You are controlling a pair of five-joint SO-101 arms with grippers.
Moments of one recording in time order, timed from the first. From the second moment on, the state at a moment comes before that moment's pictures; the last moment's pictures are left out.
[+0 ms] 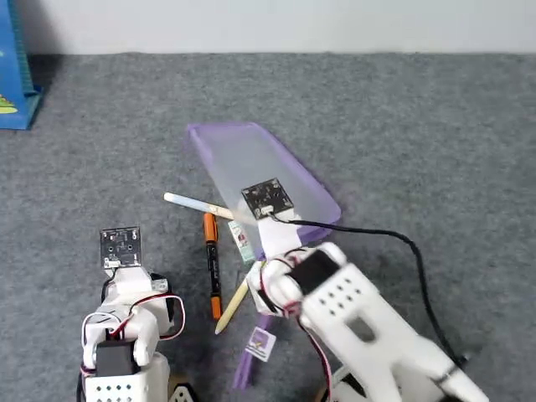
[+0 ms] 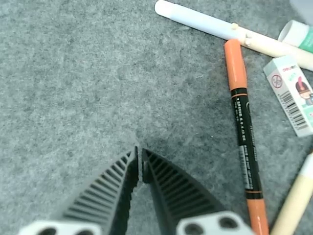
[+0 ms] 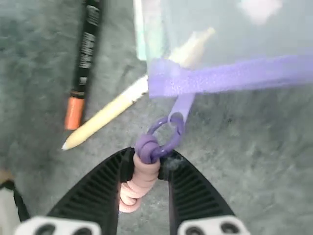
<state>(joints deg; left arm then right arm) -8.5 -103.5 97.1 72.0 8.4 -41.1 -37.9 47.6 70.7 -15.0</state>
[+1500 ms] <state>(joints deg) -6.9 -103.5 77.9 73.2 9.5 -35.3 -75.8 47.7 75.3 23.7</state>
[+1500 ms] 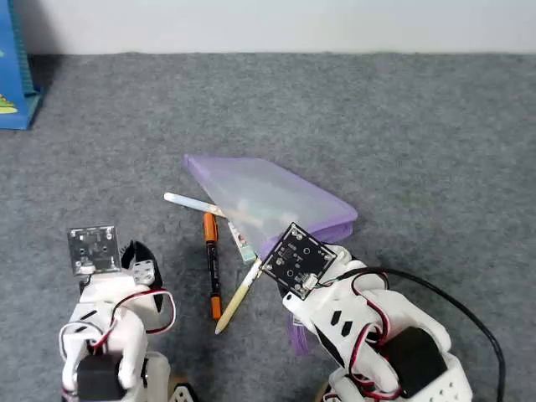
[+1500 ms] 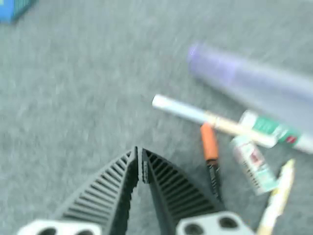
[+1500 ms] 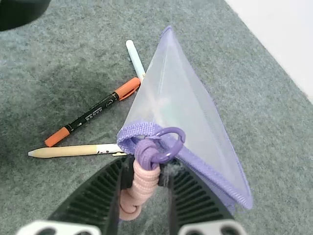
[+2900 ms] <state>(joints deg) 25.0 -103.6 68.7 78.5 18.3 -43.3 -75.8 47.7 73.9 19.6</state>
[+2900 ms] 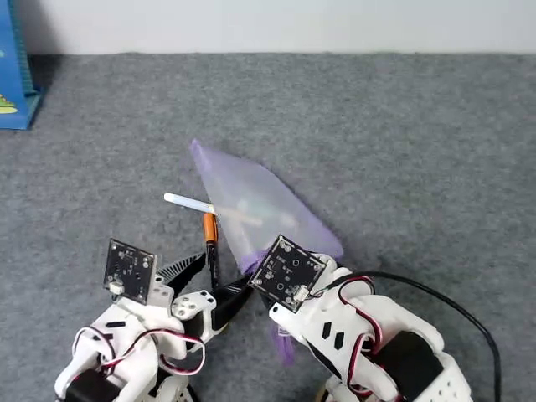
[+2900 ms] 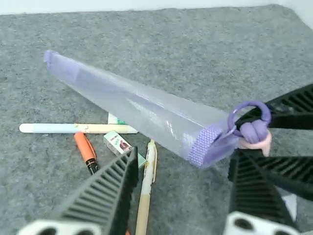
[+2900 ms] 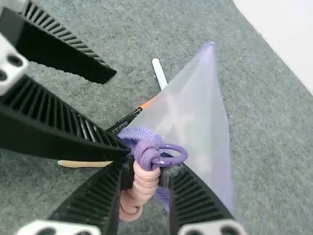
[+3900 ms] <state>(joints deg) 25.9 -103.6 72.7 74.6 13.7 -47.1 -75.8 47.7 76.6 19.6</state>
